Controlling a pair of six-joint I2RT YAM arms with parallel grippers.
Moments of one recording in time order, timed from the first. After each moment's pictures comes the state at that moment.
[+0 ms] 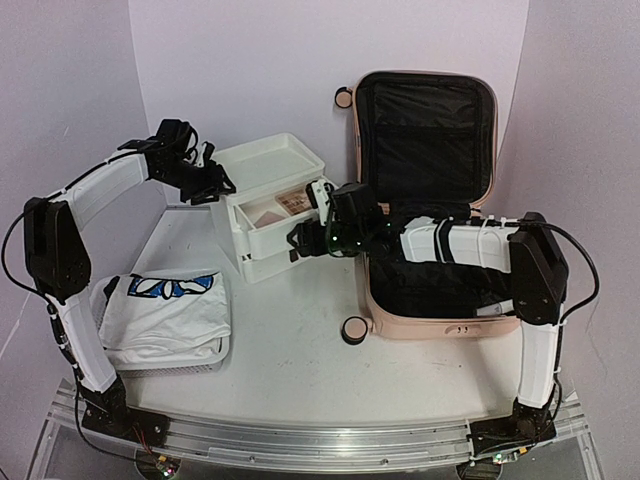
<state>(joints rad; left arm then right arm) -0.28 1.84 1.79 -0.73 0.37 -0.39 0.83 2.01 1.52 0.02 -0.03 0.30</state>
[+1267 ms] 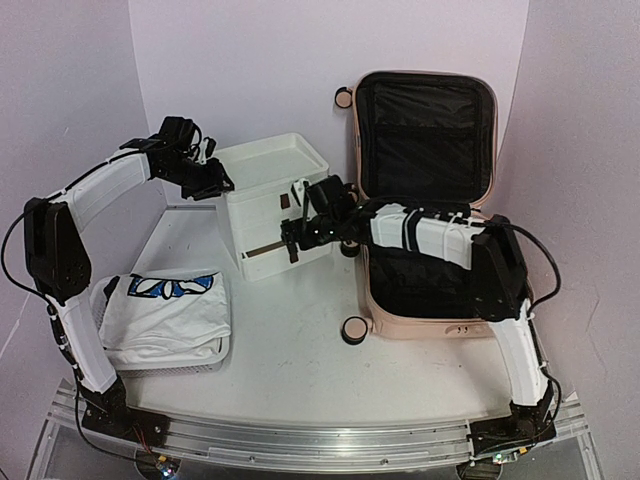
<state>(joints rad) -0.31 1.84 1.80 -0.71 0.29 -0.38 0.83 2.30 1.99 -0.29 0.16 0.17</state>
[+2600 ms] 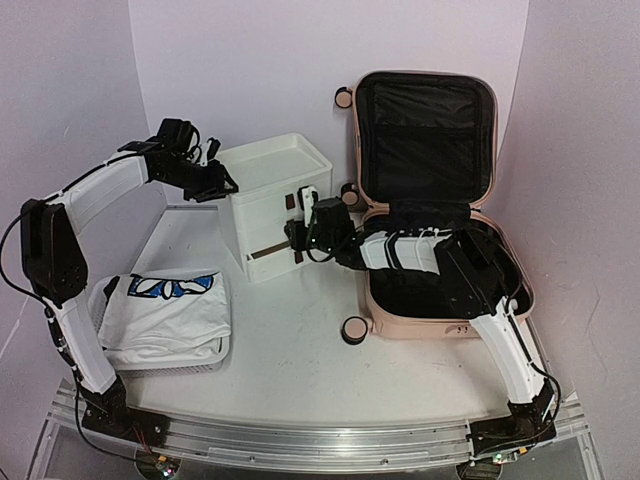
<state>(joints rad) -0.30 1.81 1.75 -0.68 0.38 -0.33 0.77 2.45 1.88 0.24 0.07 0.26</state>
